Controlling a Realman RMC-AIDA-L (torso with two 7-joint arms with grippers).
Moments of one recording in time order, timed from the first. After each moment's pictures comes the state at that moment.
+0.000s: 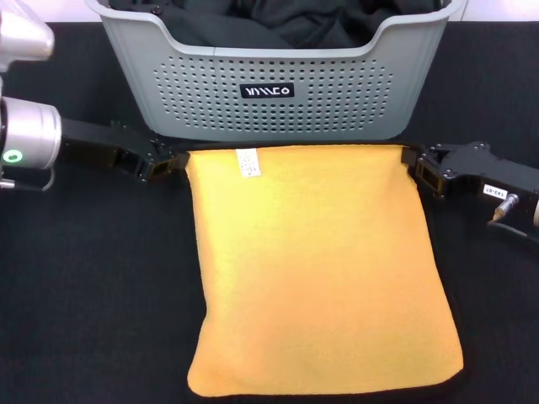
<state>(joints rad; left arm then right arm) -0.63 -1.93 0.93 0.63 2.10 1.33 -1.70 0.53 2.00 -1.41 -0.36 -1.06 -1.08 1.17</state>
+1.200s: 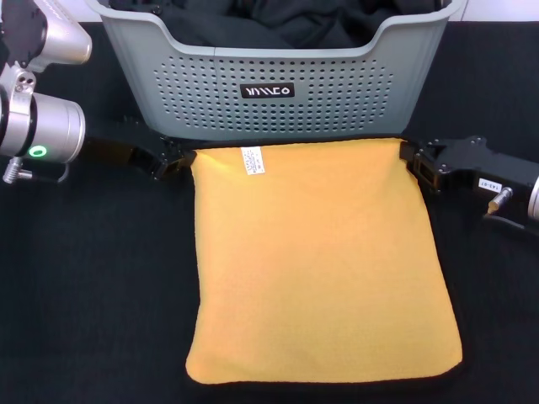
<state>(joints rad) -0.67 -1.98 0.93 0.65 2.20 1.24 -1.69 0.55 2.01 -1.41 -0.37 -1.08 -1.03 1.17</state>
